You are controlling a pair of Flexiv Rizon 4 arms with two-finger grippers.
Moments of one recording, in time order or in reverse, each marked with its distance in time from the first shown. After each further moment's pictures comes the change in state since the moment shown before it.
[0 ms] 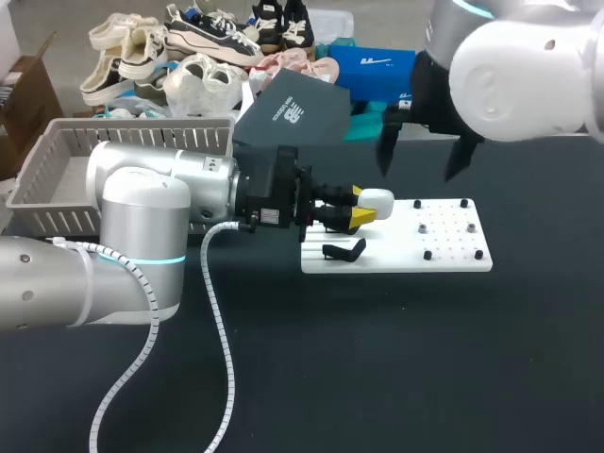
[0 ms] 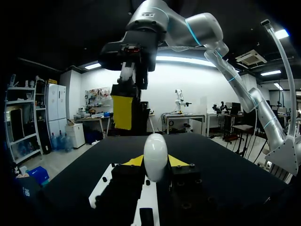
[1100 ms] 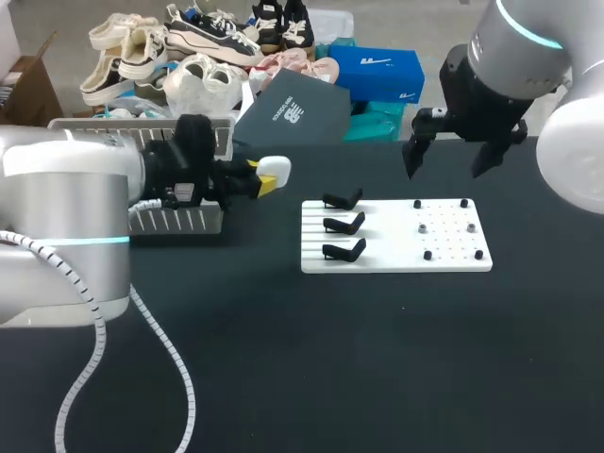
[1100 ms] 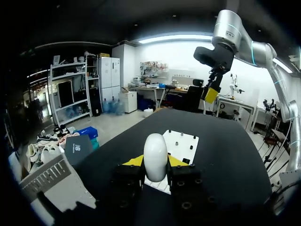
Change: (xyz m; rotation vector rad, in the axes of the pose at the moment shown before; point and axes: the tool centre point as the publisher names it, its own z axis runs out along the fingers) left arm -0.005 0.033 -0.156 -0.539 0.290 -0.193; right arm 0.028 -0.022 -0.031 -0.002 -0.167 -0.097
